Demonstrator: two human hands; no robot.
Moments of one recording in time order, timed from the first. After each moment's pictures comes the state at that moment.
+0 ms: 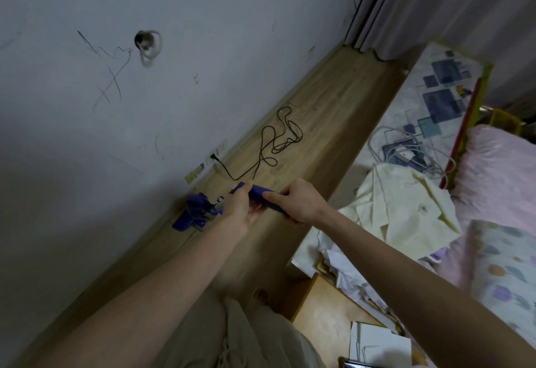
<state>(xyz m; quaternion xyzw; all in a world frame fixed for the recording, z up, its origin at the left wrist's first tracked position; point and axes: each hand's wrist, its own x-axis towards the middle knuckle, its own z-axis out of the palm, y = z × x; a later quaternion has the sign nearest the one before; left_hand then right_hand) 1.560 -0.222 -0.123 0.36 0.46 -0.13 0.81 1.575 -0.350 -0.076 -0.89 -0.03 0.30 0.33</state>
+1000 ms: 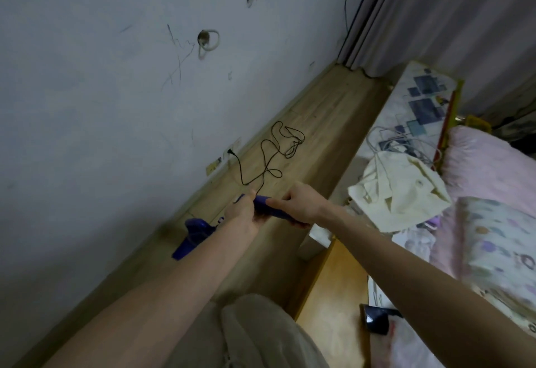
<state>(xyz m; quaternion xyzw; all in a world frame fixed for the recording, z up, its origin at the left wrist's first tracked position) 1.384 -0.123 -0.102 0.37 0.48 -0.13 0.79 1.395 -0.245 -0.044 -0.90 -0.04 0.32 0.29</state>
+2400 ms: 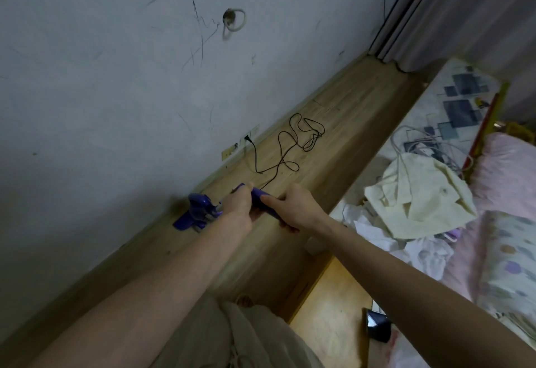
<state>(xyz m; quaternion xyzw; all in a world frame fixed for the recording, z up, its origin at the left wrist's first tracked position) 1.381 -0.104 -0.111 0.37 0.51 -0.11 0.77 1.383 -0.221 -0.061 -0.89 -0.03 0.32 0.32</state>
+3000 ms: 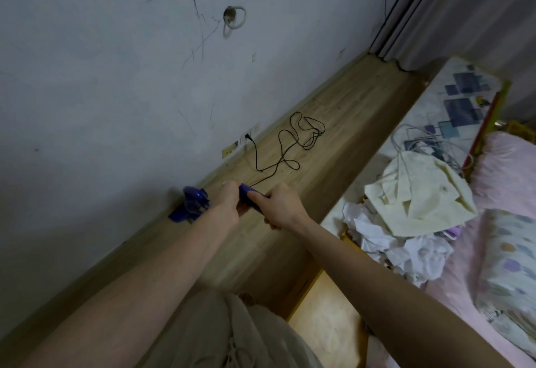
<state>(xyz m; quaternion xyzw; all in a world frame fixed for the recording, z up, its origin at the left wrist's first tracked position) 1.377 -0.085 -0.107 0.40 0.50 -0.11 0.76 1.372 -0.194 -0.070 -0.90 -0.02 0.28 0.33</state>
